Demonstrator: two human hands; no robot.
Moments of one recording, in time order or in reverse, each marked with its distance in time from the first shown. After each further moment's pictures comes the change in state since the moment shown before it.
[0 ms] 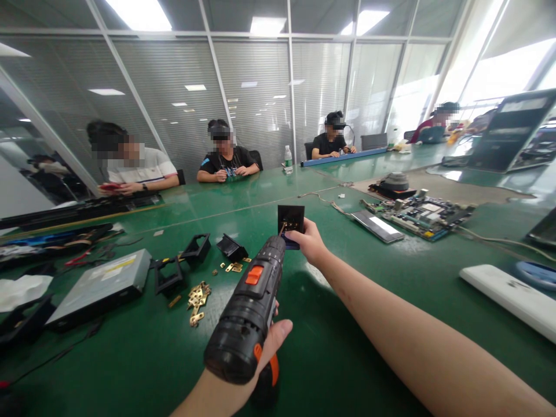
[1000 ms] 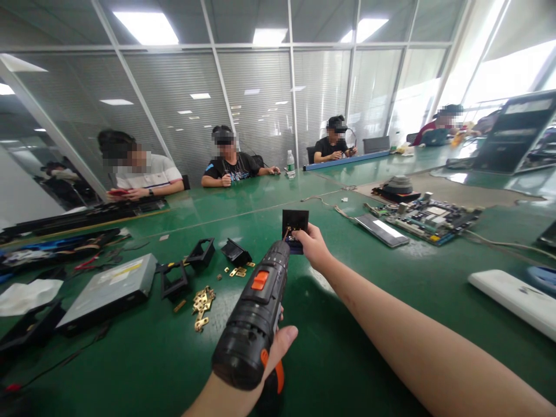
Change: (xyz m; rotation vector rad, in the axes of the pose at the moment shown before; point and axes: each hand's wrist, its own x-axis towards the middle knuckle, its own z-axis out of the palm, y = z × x) left_hand -0.003 0.008 -0.003 -0.038 -0.050 -0.080; right_hand 0.002 0.003 0.004 -0.031 0.068 0.030
